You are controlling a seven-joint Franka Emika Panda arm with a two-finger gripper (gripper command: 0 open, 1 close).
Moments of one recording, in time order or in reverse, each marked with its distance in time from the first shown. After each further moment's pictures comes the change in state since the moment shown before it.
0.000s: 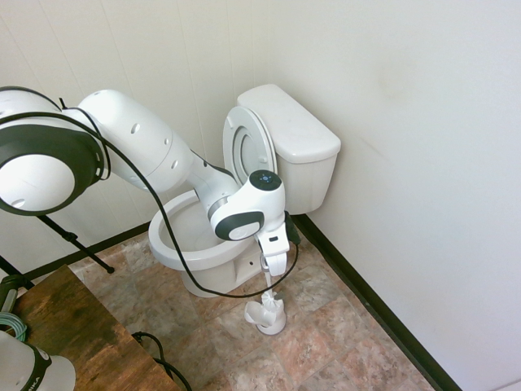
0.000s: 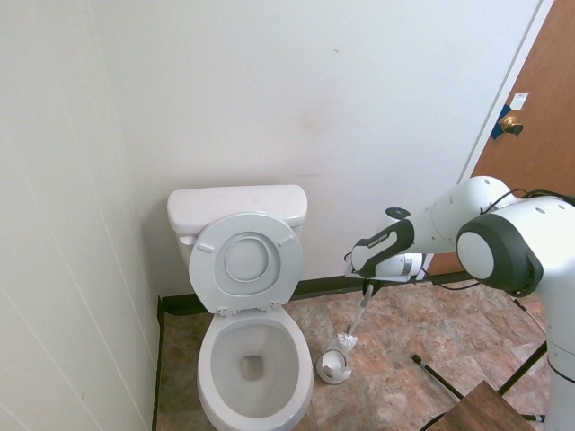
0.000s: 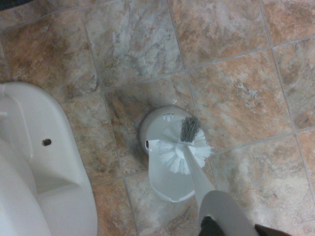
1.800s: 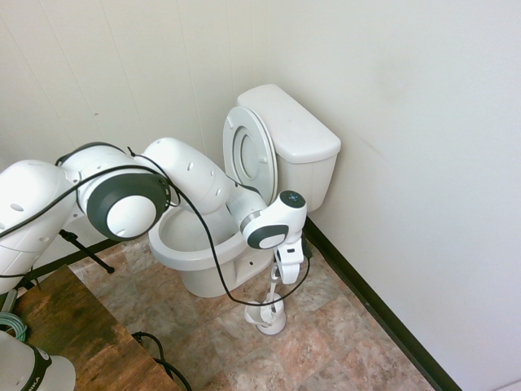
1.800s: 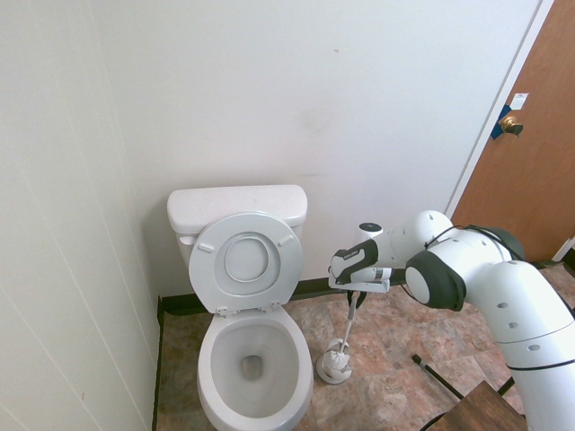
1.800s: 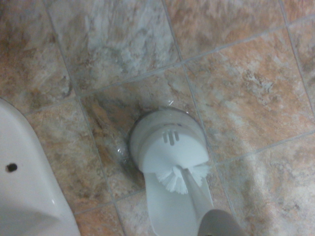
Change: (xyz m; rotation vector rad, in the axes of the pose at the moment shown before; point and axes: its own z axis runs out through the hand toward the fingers) arm 0.030 -0.068 0.141 -0.158 -0.059 0.074
